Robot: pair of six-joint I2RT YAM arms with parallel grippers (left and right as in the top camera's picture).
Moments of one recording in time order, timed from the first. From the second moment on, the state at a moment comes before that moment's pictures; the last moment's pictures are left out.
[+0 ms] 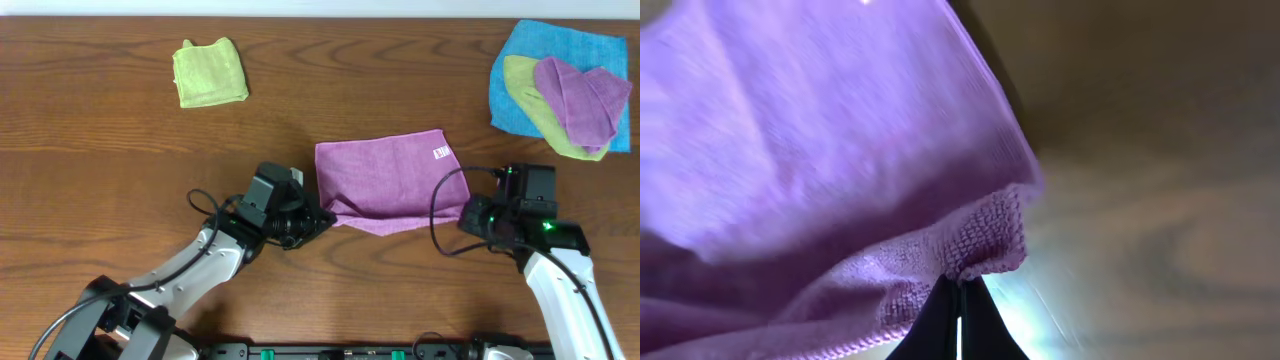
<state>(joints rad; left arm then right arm) -0.53 1.48 0.59 0.06 0.59 -1.19 -0.08 1.15 0.69 -0.66 -0.11 0.33</state>
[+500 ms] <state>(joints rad) -0.50 1.48 0.59 0.21 0.49 -1.19 0.03 1.26 0.69 -0.39 -0.16 0.33</state>
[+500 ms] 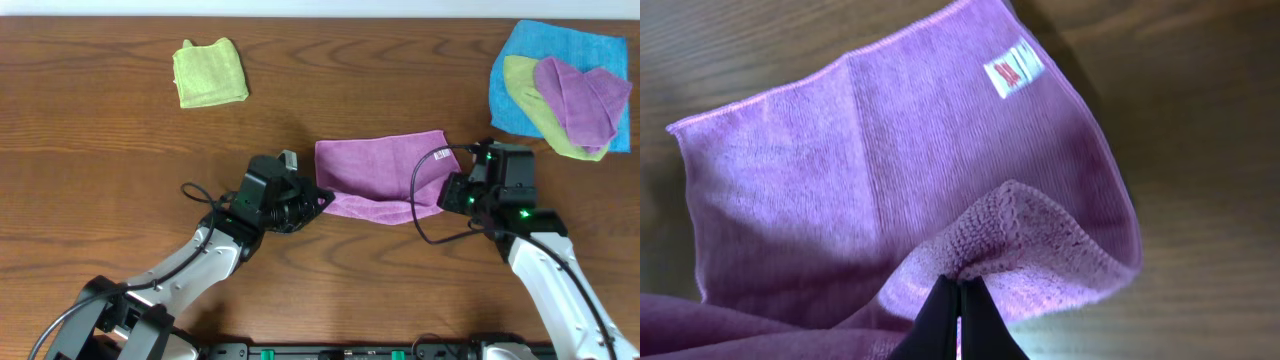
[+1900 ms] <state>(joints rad) -0.44 1.69 0.68 0.34 0.32 -1.19 0.07 1.42 0.69 -0.09 -0.02 0.30</state>
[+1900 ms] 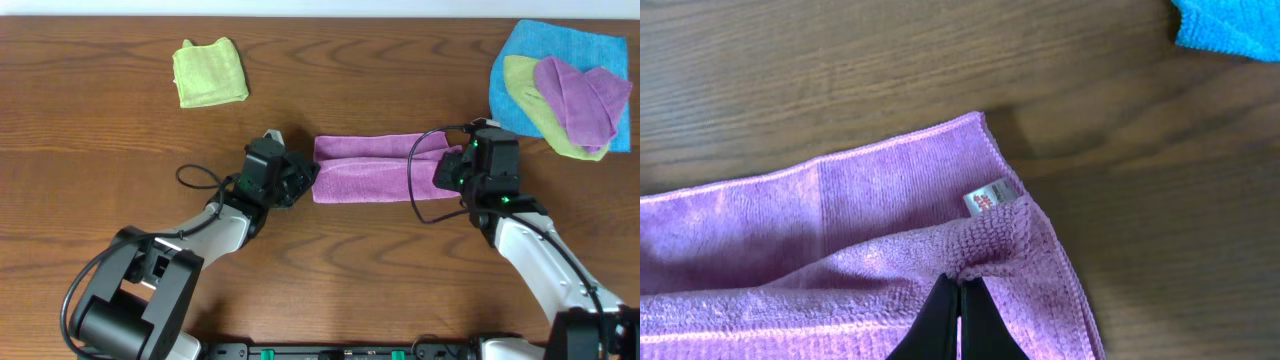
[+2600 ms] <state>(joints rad) -0.44 1.69 0.71 0.35 0.33 -1.17 0.07 1.47 0.70 -0.10 0.06 0.30</state>
